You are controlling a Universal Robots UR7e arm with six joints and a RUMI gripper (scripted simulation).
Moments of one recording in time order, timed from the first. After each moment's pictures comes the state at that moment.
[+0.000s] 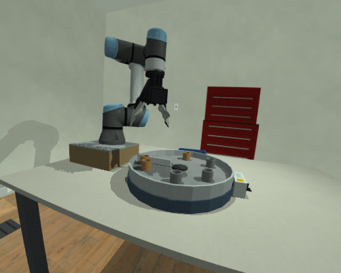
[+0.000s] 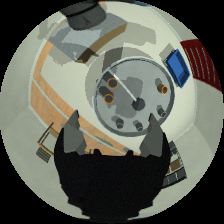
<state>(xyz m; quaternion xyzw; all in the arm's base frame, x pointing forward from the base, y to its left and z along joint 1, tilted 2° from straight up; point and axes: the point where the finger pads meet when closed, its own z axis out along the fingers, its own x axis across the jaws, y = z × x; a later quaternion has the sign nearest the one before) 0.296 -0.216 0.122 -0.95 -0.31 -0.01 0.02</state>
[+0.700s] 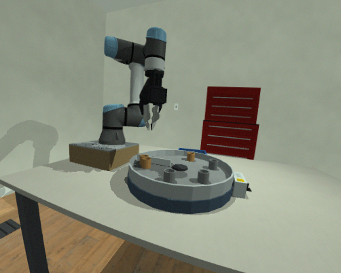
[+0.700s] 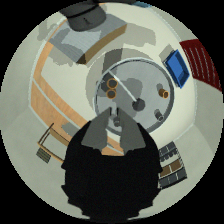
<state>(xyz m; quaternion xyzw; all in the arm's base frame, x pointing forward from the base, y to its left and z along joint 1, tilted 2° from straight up) 0.293 -0.214 0.124 -0.95 -0.31 -0.01 0.02</state>
